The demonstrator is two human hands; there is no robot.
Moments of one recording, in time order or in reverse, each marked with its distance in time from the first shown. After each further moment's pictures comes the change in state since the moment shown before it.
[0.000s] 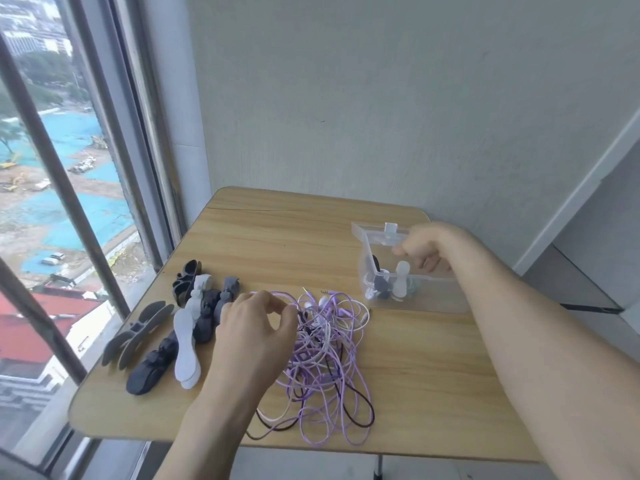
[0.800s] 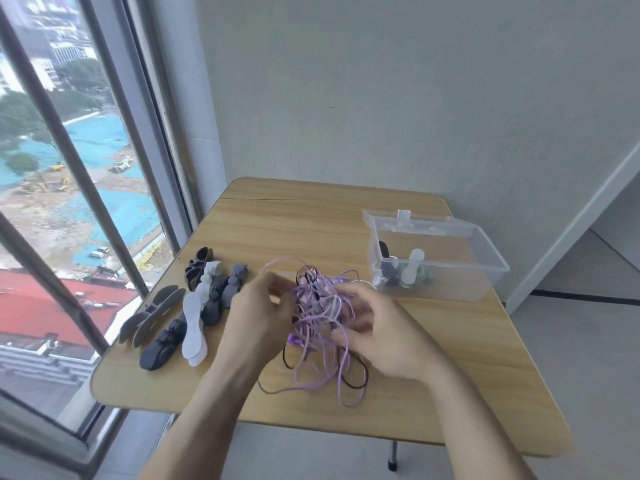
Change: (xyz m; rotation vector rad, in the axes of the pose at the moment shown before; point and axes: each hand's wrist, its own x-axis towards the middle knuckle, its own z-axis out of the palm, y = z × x) left_hand 0.009 -0.002 0.014 -0.094 0.010 0.006; right_hand -0.092 0.004 0.148 0.740 0.061 -0.733
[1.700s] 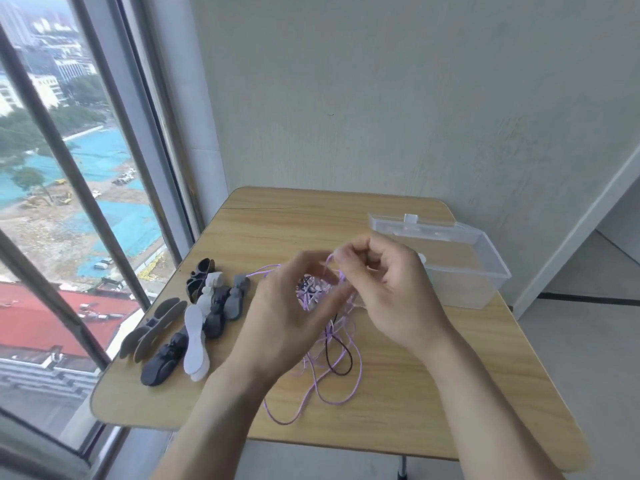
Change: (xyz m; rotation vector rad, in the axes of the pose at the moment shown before) left_hand -0.008 0.035 -0.007 -0.146 -0.061 0.461; right_hand 0.013 -0.060 -0.015 0.270 0.285 -0.315
